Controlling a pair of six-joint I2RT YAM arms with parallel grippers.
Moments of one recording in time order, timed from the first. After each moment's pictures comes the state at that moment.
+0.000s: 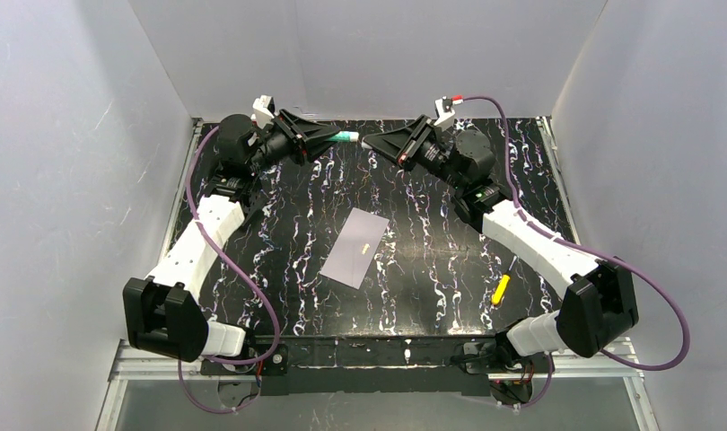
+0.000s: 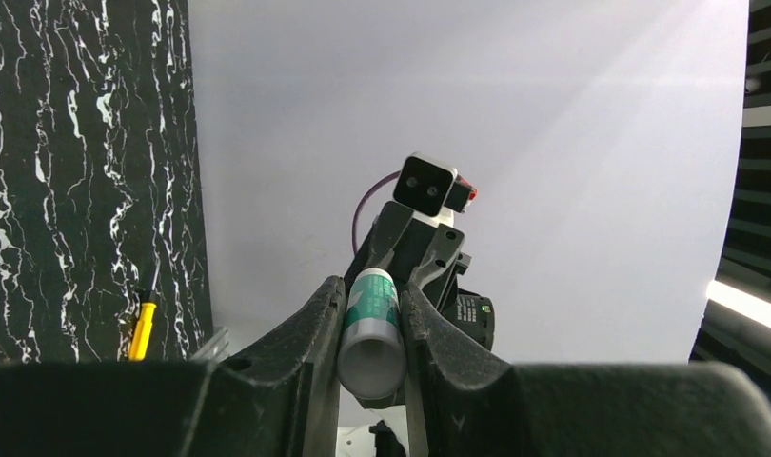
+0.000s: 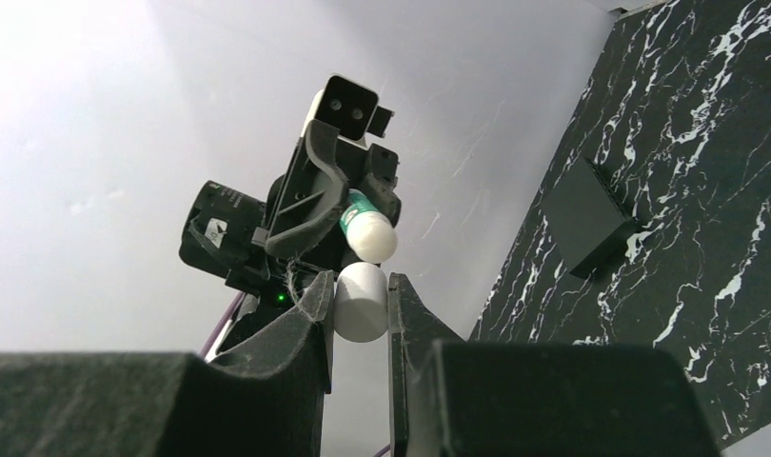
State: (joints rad) left arm -0.24 1.35 1.18 0.14 0.66 -1.50; right arm 0.58 1.38 1.10 0.44 -0.37 1.22
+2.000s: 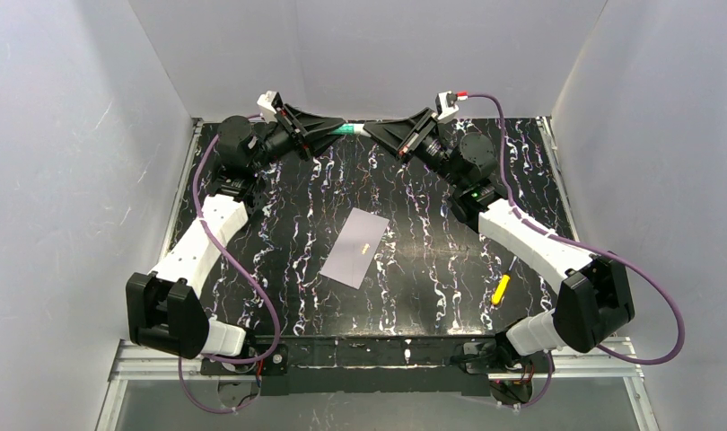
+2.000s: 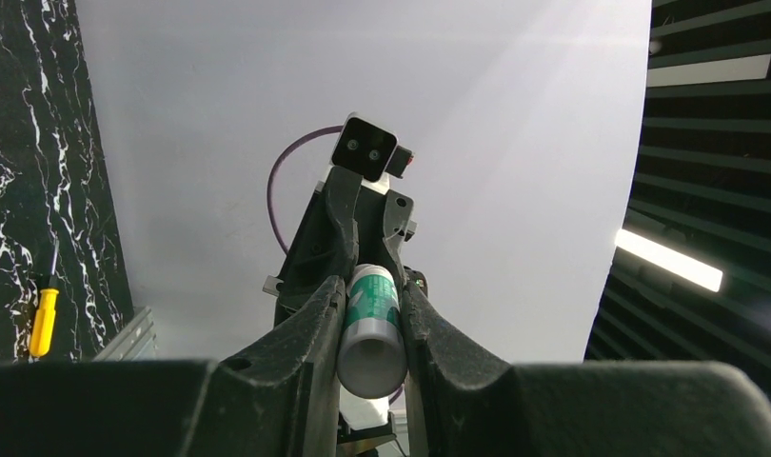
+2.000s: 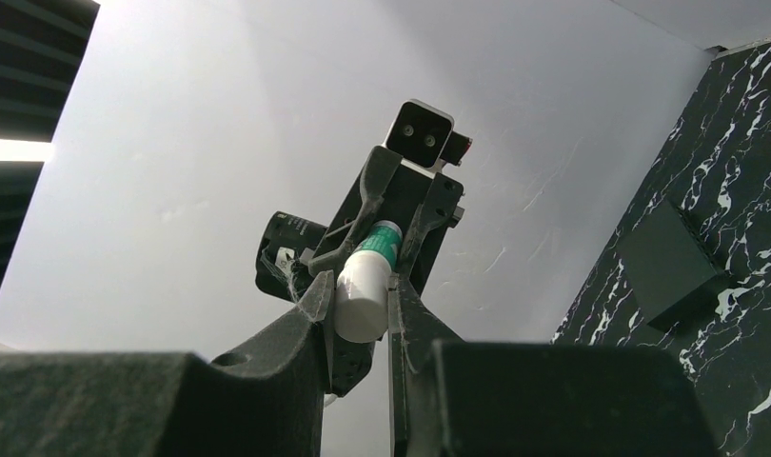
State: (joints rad) left arm -0.26 1.37 1.16 0.36 0.73 -1.70; right arm 0.59 1.41 1.10 0.64 -0.35 1.33
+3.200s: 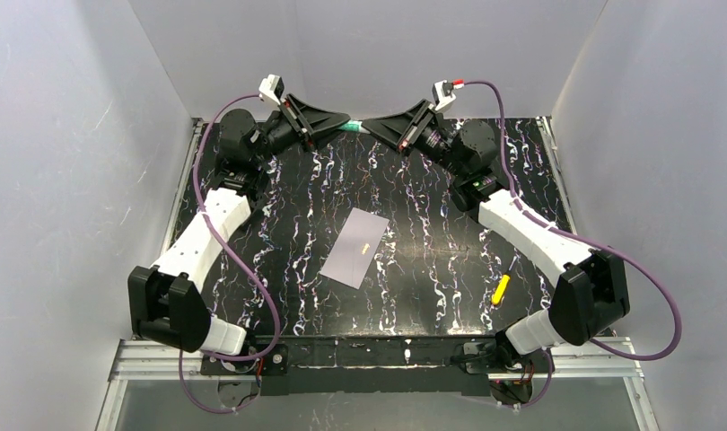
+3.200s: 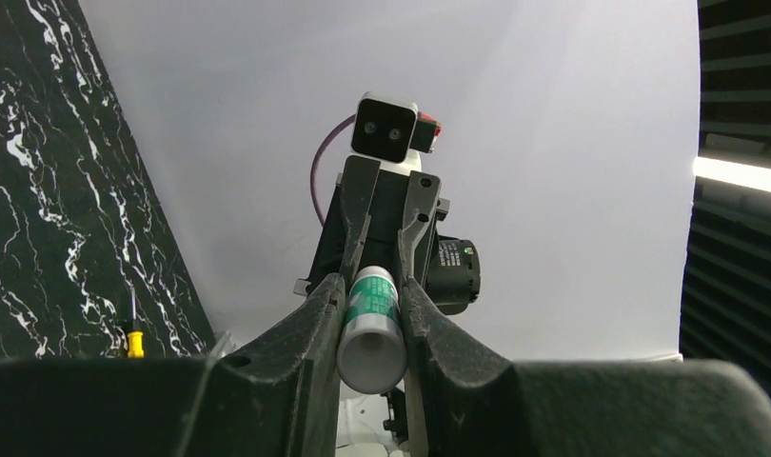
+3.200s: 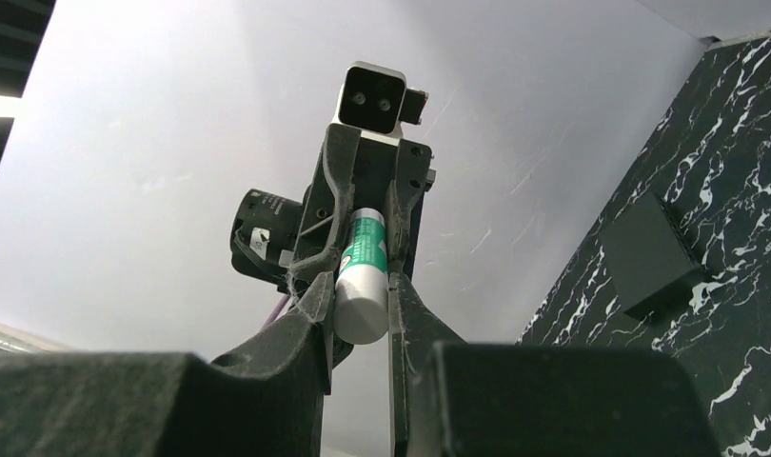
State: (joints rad) left arm -0.29 1.41 1.22 0.38 0.74 -1.49; right arm 0.57 1.45 1.19 0.55 -0.46 1.27
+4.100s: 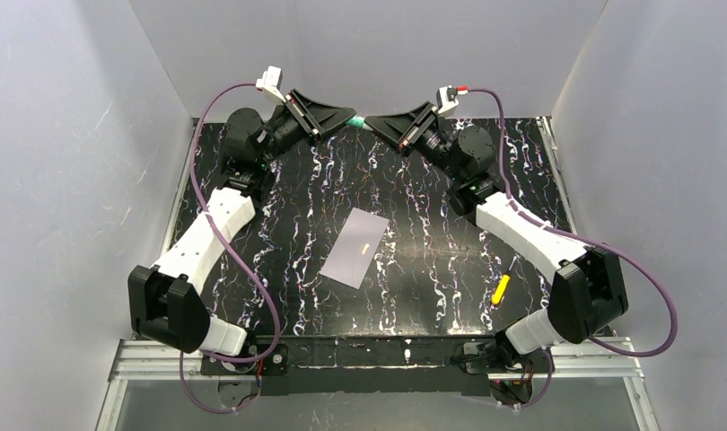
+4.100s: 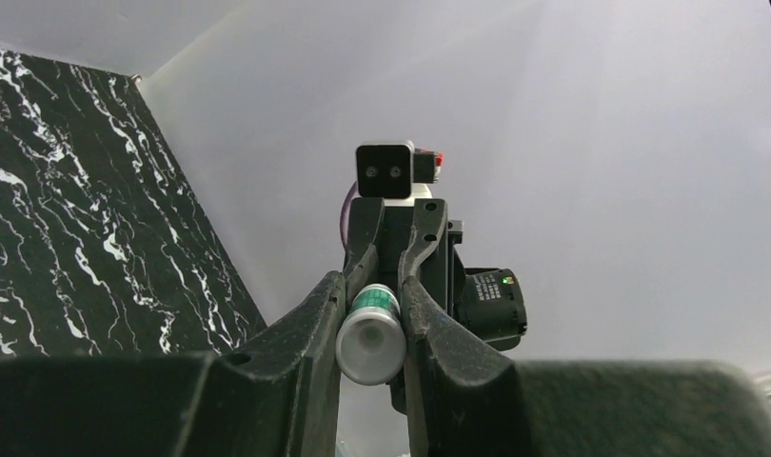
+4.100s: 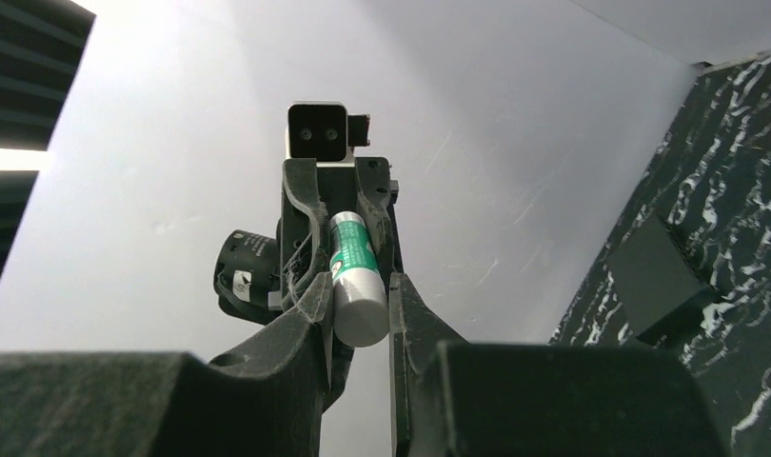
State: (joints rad) left arm -0.35 1.42 1.25 0.37 0.60 -1.23; right arm 0.57 1.46 1.15 0.62 -0.37 1.32
